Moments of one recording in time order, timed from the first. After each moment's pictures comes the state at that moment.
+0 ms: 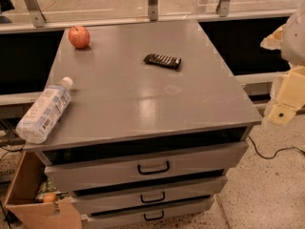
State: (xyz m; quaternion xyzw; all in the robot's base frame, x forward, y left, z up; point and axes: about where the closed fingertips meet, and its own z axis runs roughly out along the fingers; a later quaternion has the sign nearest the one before) arm 0.438 -0.216 0.980 -0.60 0.78 -0.04 0.17
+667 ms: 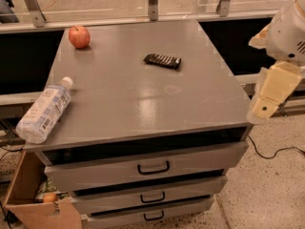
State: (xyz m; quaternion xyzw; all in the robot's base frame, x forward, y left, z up) arm 0.454 -0.200 0.976 -0.60 0.78 -0.02 0.18
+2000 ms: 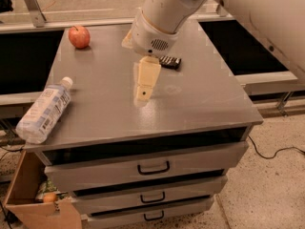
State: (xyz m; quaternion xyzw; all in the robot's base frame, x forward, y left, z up) arm 0.539 0.046 0.930 -0.77 0.59 0.10 0.22
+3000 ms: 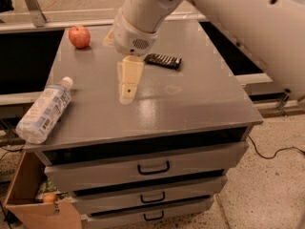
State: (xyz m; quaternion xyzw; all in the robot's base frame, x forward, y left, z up) arm 0.555 0.083 0.924 -0.80 0.55 0.10 0.23
